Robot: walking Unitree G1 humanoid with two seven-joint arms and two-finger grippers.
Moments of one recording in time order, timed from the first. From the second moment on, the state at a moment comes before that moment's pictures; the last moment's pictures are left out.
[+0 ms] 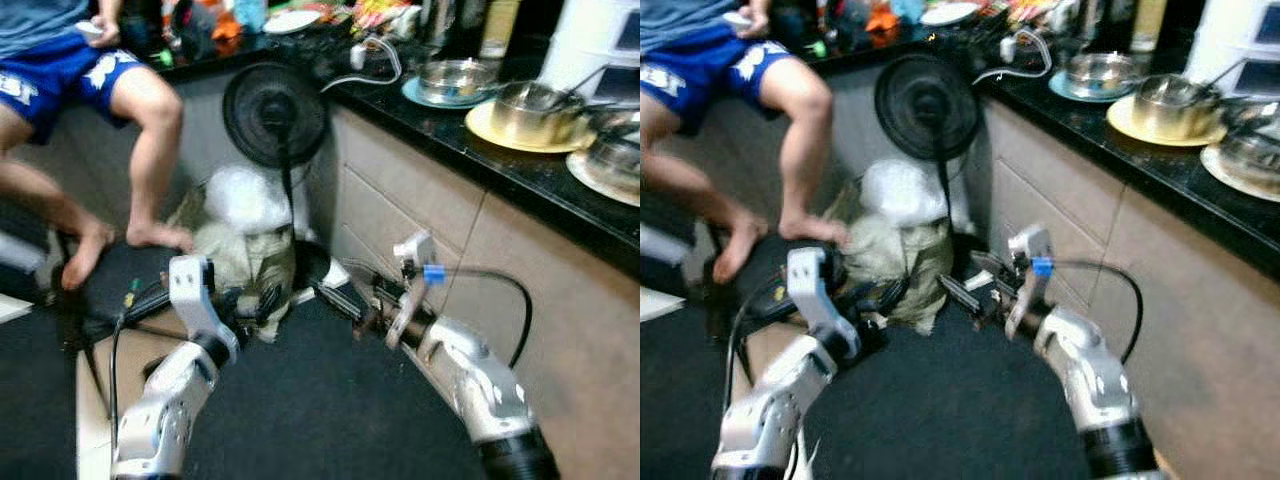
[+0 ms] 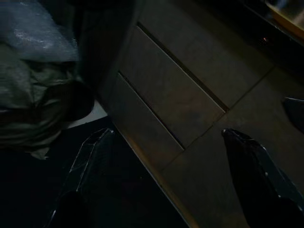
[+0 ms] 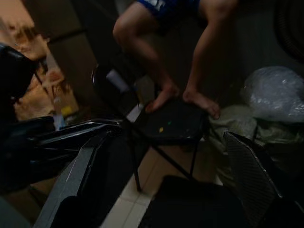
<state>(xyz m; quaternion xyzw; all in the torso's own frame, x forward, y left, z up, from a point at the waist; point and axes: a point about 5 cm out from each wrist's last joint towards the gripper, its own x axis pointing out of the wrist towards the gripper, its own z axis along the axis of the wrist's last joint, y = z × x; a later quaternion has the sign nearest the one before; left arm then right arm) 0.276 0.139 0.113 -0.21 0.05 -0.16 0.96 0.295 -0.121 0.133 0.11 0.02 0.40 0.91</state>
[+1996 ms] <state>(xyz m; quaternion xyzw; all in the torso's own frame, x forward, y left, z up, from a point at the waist) 0.279 0.132 0.117 -0.20 0.04 -0.18 0.96 0.304 -0.124 0.140 0.14 0.01 0.39 0.91</state>
